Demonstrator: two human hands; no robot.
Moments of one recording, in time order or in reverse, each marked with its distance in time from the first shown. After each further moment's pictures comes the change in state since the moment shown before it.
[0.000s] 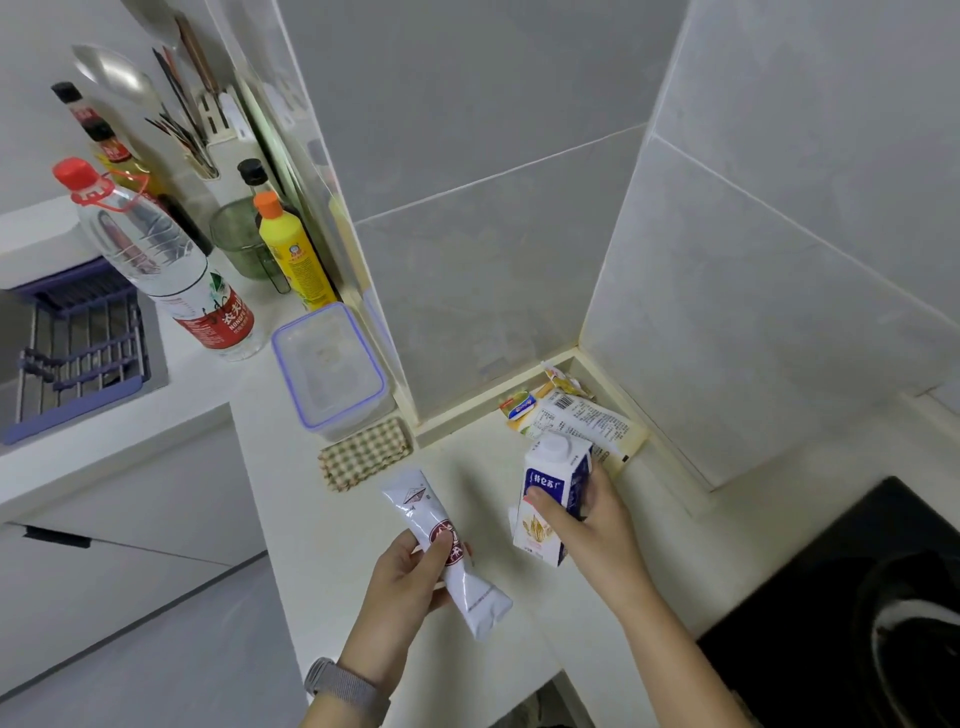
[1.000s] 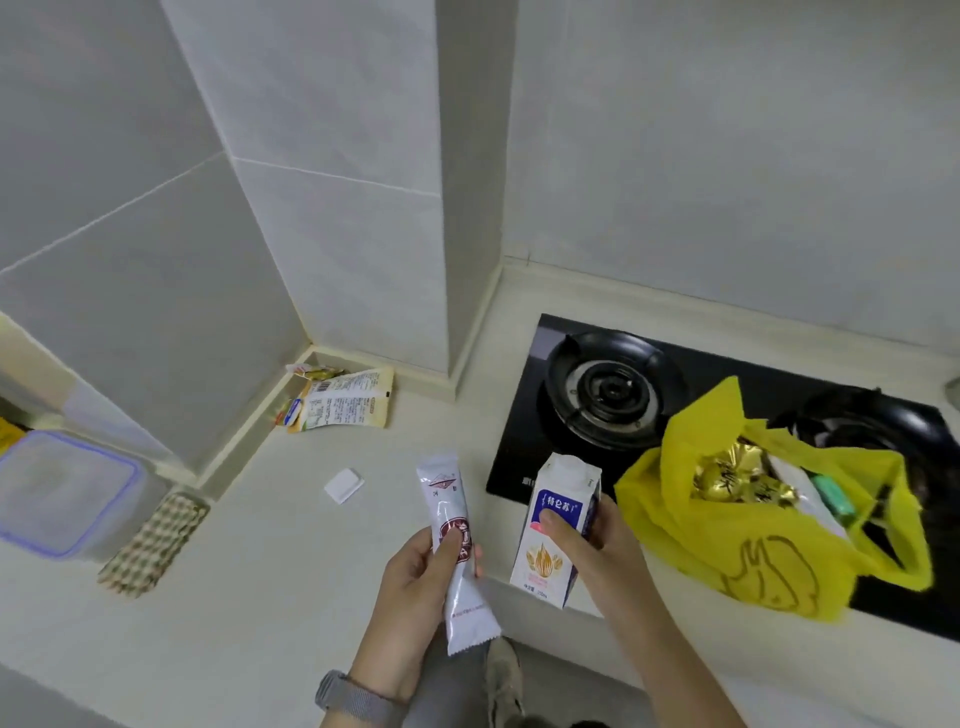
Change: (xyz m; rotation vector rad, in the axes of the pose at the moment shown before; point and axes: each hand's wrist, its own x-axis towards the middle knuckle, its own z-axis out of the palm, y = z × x) left_hand -0.125 -0.059 0.061 0.307 -0.691 0.090; right_hand -0.271 0.031 -0.045 0.325 0.730 0.094
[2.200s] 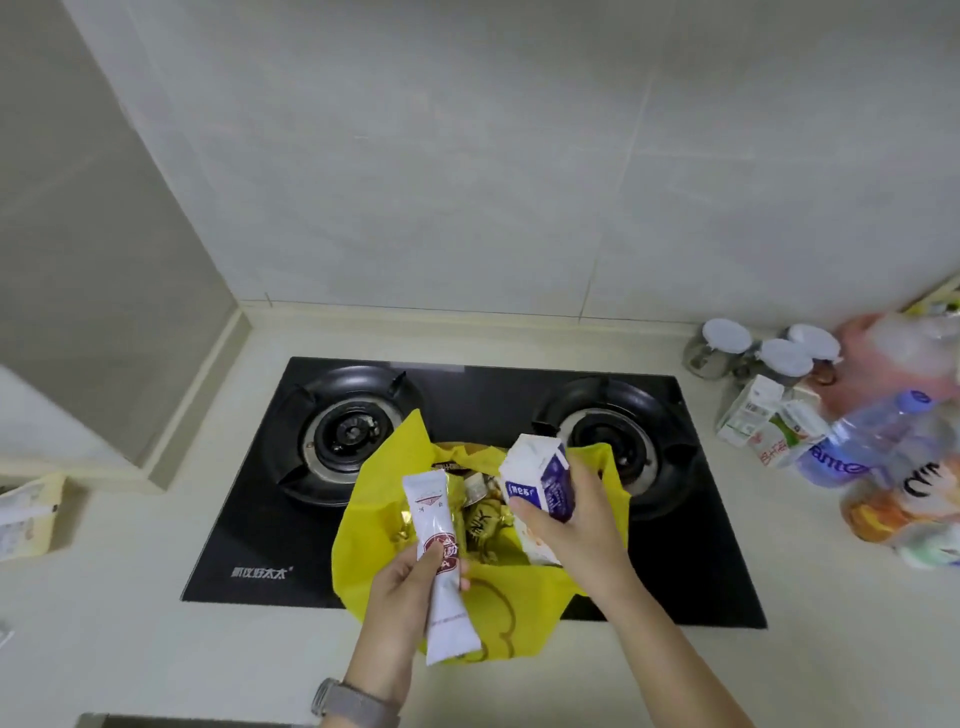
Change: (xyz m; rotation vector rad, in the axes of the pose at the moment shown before) left_hand 0.053 -0.057 0.339 0.067 -0.020 -0.163; right_hand 0.076 -0.008 -0.343 -0.262 0.270 -0.222
